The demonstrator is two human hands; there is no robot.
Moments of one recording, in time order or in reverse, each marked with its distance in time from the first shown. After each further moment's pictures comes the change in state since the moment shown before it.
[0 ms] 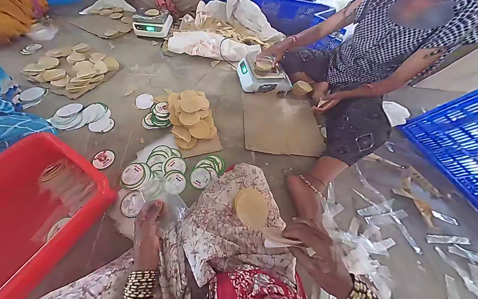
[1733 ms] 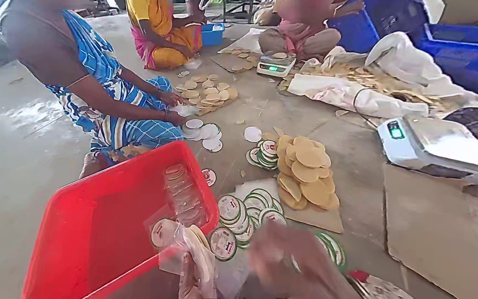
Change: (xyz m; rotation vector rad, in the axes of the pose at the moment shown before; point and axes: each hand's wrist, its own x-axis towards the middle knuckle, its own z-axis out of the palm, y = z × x) left_hand 0.010 0.072 -0.068 -0.999 0.386 0.107; right_hand 0.294 -0.205 0.179 0.877 -0.599 -0.467
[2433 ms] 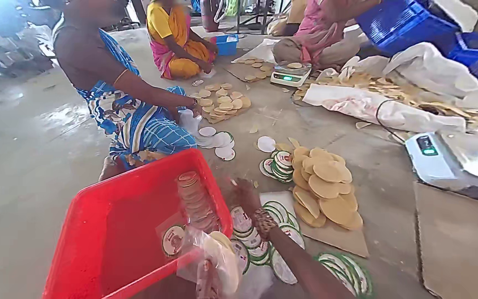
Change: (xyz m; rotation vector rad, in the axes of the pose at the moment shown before) left_hand 0.013 -0.016 -0.010 0.077 -0.053 0.088; right_hand 0.101 0.237 0.043 -0.519 0.113 0.562
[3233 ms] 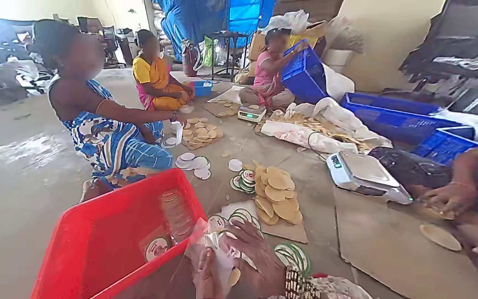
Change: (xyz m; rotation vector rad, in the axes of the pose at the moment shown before) left_hand -0.025 -0.023 0.006 0.109 -0.219 -0.154; right_hand -0.219 -0.056 -0.113 -0.186 0.001 -0.621
